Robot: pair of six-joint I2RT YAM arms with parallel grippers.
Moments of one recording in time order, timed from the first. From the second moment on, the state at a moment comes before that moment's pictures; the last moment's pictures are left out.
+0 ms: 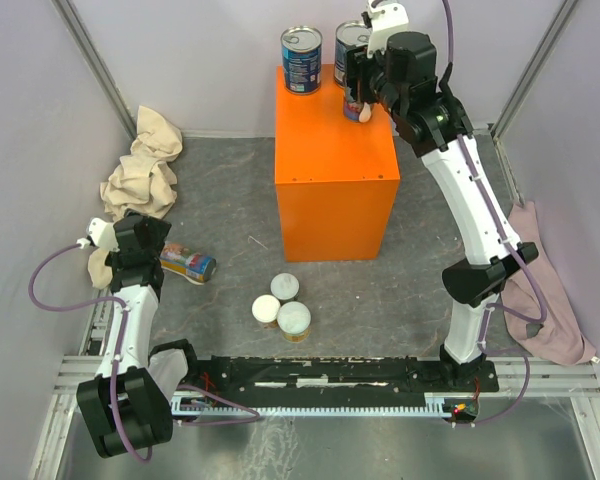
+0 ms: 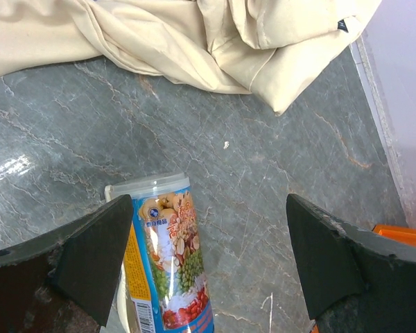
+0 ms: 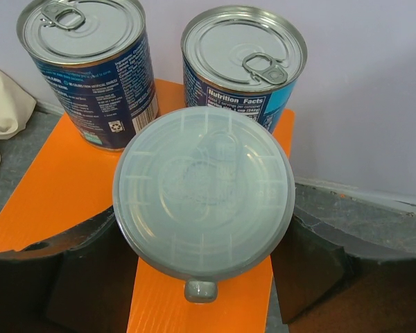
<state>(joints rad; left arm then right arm) 0.25 0.94 0.58 -0.18 -0.32 -0.87 0.50 1.90 2.43 -0.68 0.25 -0.02</state>
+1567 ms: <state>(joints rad) 0.26 0.94 0.58 -0.17 -0.29 -0.87 0.49 1.92 2.44 -0.64 0.25 0.05</state>
